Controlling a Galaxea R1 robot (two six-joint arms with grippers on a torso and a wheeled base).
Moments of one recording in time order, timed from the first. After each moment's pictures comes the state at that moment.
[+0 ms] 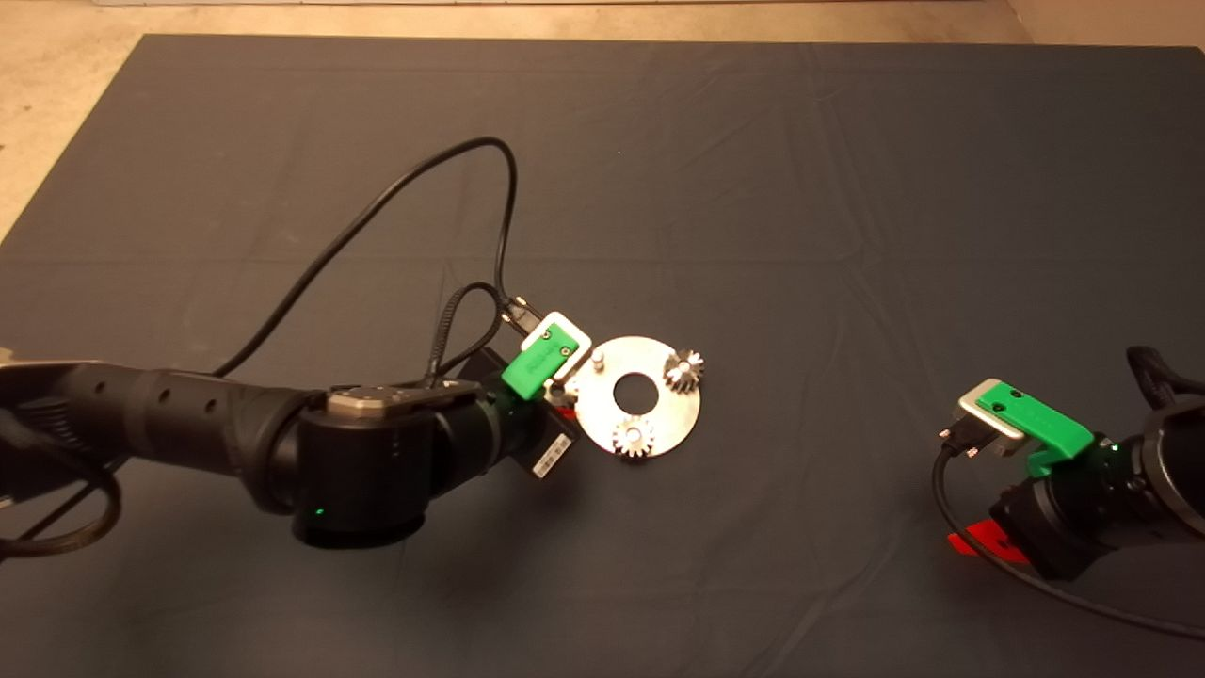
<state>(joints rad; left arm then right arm) -0.11 2.52 -0.69 1.21 1.43 -1.01 0.30 2.00 -0.40 -0.39 -1.53 1.14</state>
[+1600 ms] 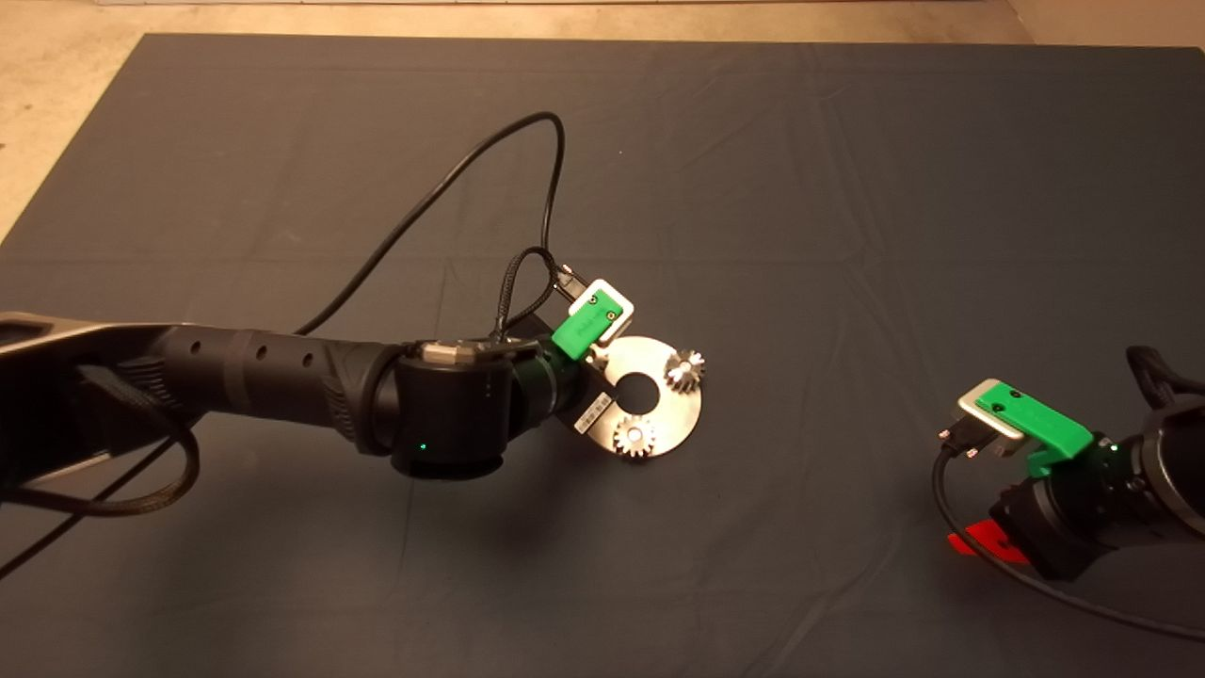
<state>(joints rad) -0.14 2.61 -0.80 1.20 1.43 -1.00 0.30 2.00 -0.40 -0.39 -1.53 1.13</state>
